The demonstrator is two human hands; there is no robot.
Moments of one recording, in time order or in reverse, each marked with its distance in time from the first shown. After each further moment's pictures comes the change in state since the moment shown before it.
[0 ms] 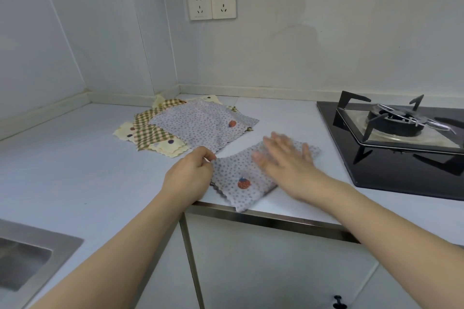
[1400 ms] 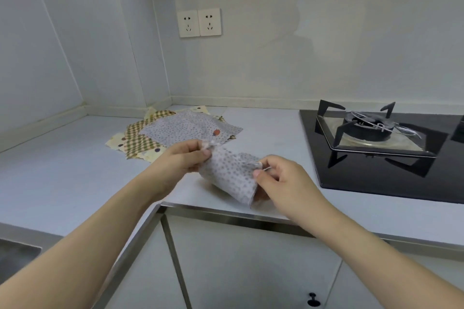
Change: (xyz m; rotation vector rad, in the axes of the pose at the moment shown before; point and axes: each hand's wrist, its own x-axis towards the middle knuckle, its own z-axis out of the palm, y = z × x) left_hand -0.002 0.038 -0.023 -0.649 -0.322 0.105; right_hand -0.064 0.005 -0.019 0.622 0.272 -0.064
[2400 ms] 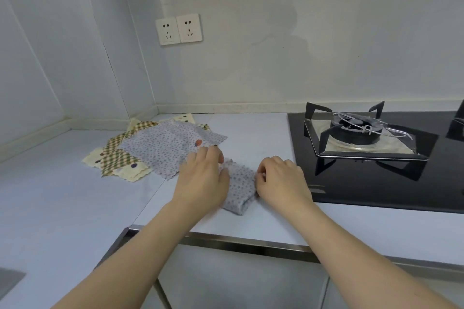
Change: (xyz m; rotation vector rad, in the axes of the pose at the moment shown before) left_hand 0.044 -0.009 0.095 1.069 0.368 0.280; right_hand 0.062 0.082 -0.017 -0.727 0.136 0.049
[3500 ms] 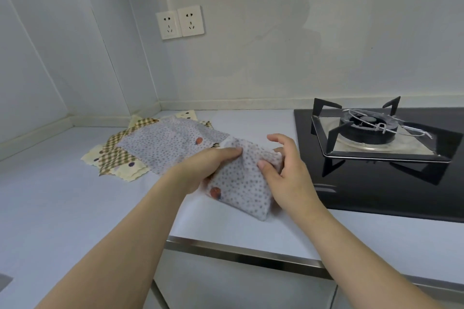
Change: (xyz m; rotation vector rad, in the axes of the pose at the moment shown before) left_hand 0.051 0.002 -0.002 -0.967 -0.581 -0.623; right_hand -0.002 0.008 -0.008 0.893 0.112 -0.048
